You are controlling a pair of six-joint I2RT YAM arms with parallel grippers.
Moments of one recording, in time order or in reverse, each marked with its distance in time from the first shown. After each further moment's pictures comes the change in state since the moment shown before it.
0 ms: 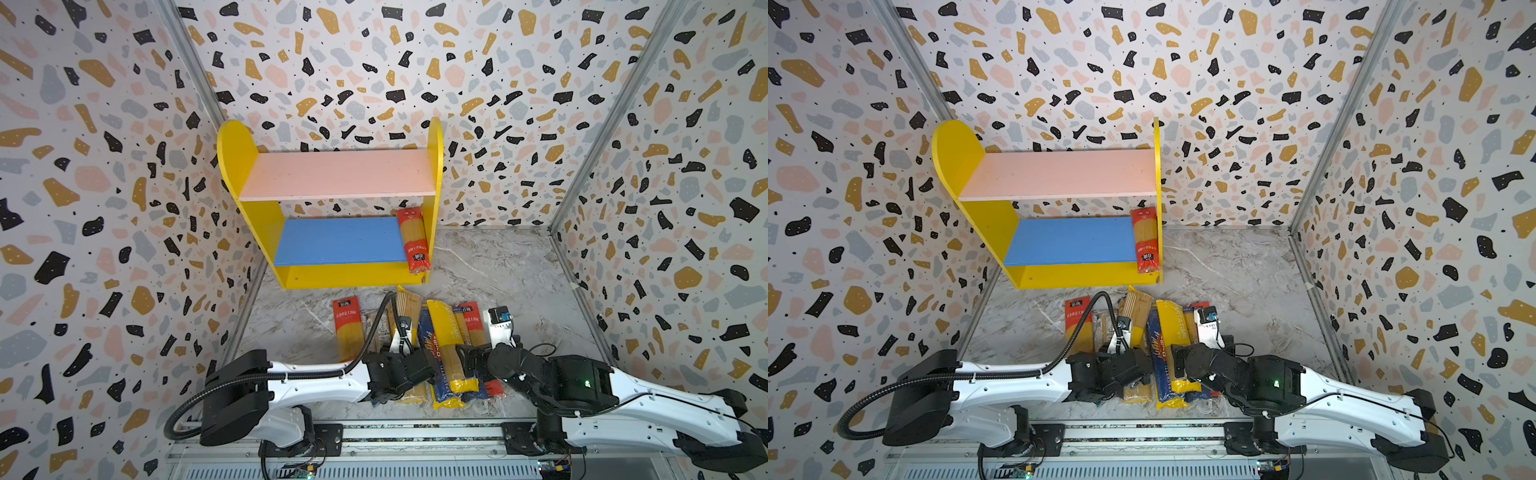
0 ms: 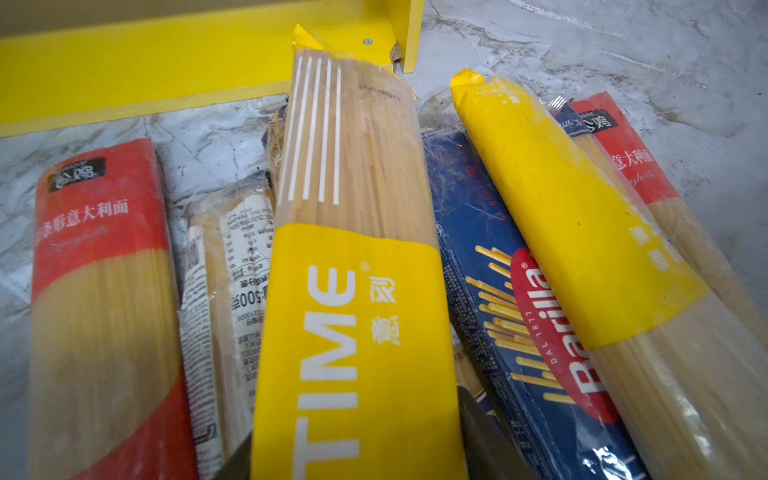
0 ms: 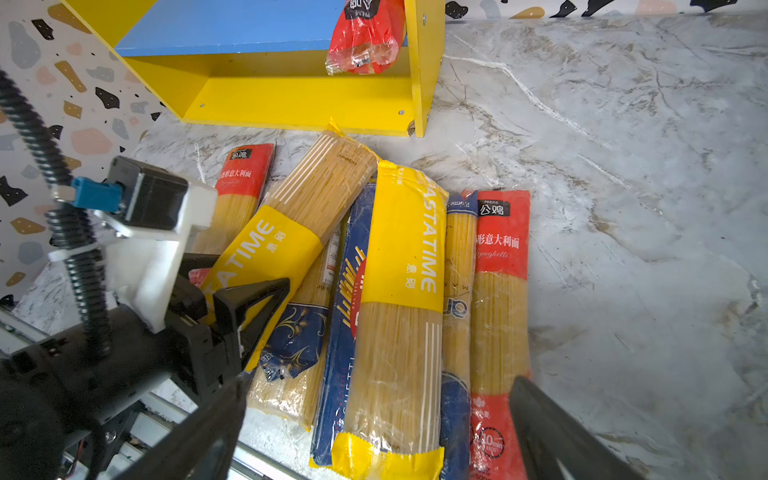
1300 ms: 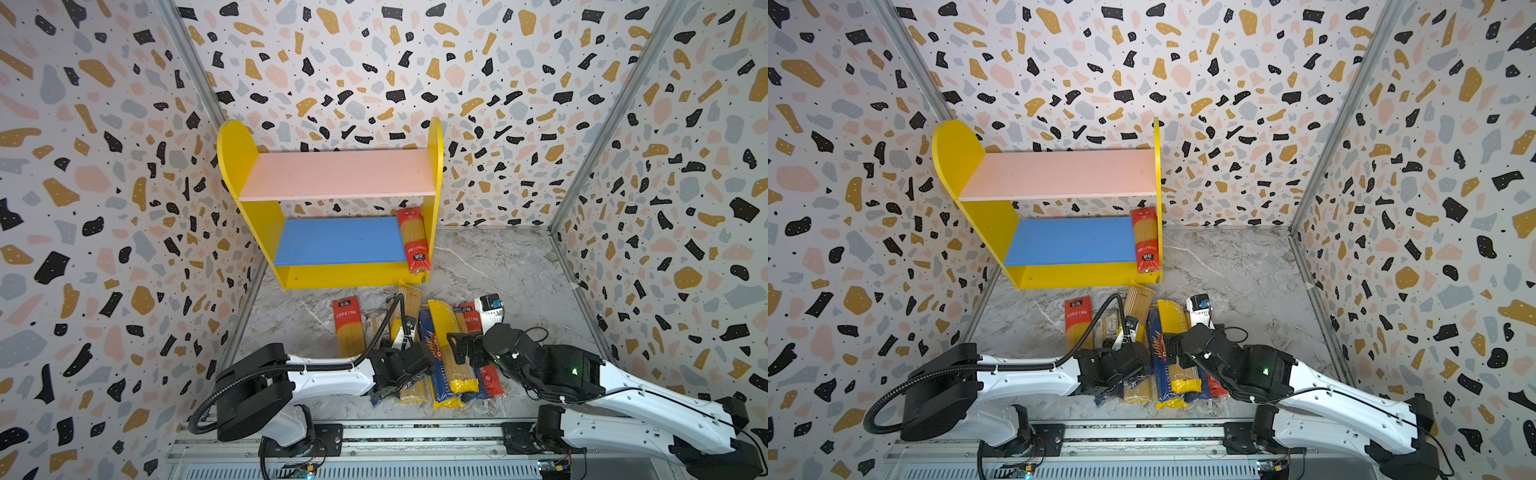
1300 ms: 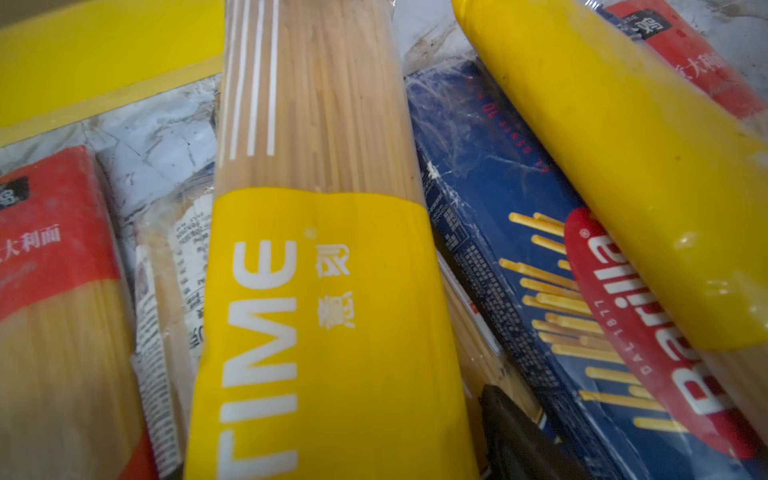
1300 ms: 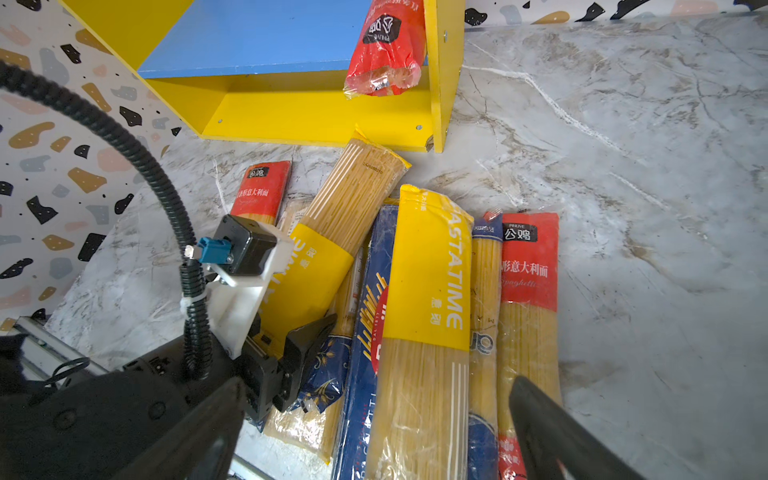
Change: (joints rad) left arm 0.092 0.111 -0.039 0.163 0.124 0.235; right arm -0.158 0.050 0.014 0.136 -0.136 -0.110
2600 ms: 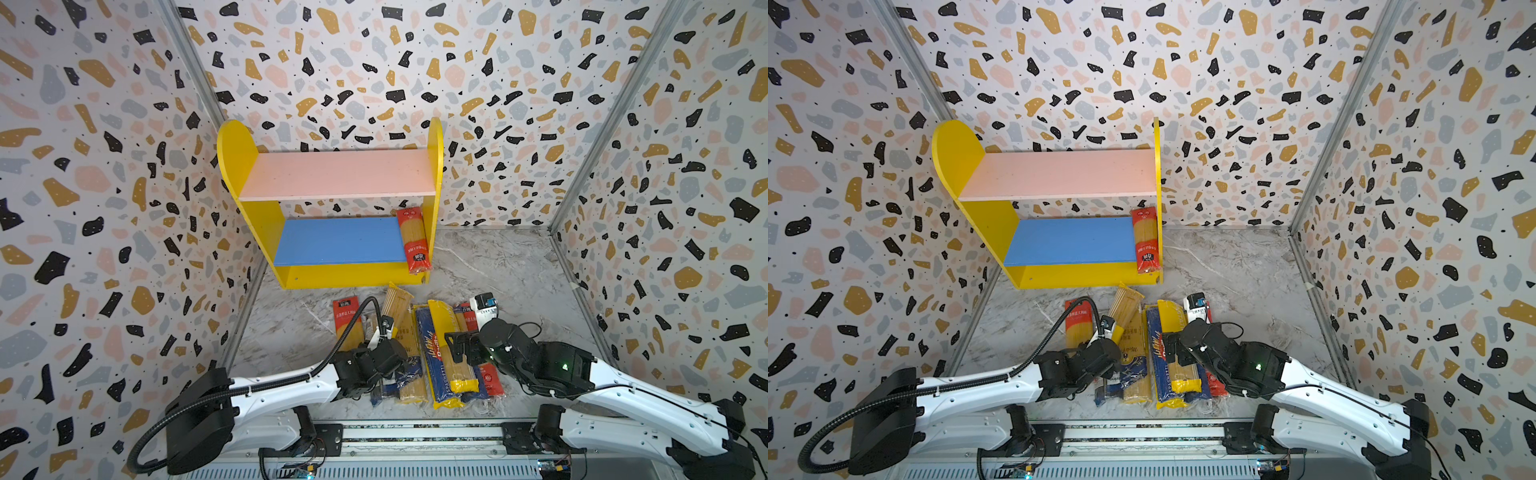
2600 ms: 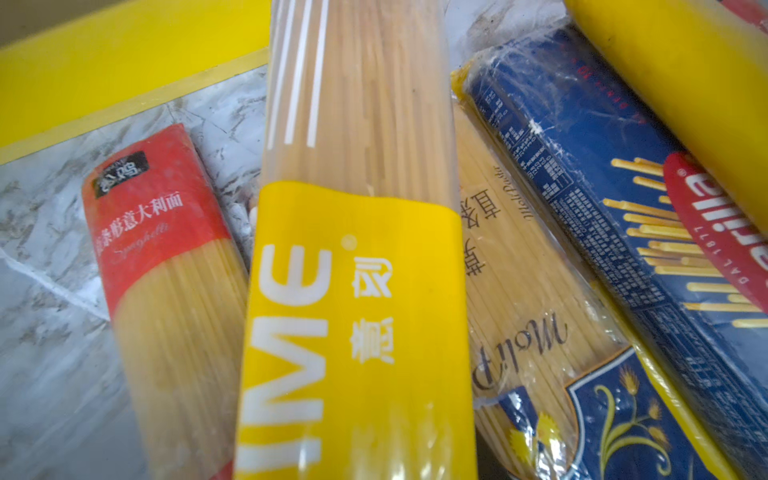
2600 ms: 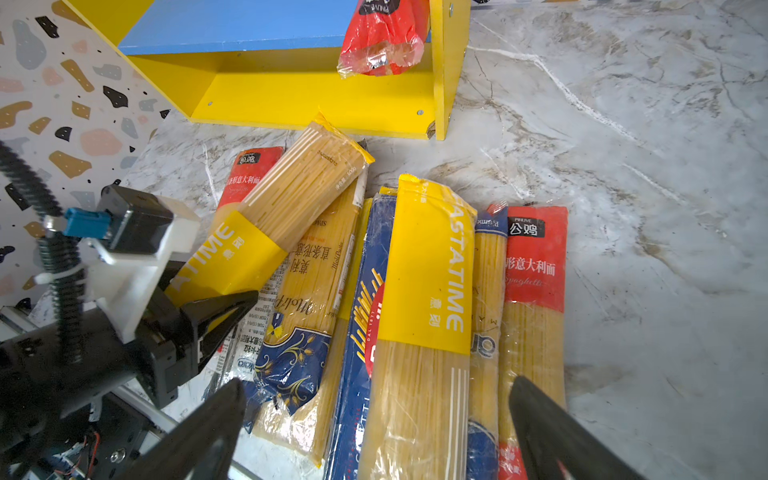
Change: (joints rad) left arm 0.093 -0.331 -0.143 -0.140 0.043 0.082; right arm -0.060 0.027 -0.032 0.049 -0.071 -0.052
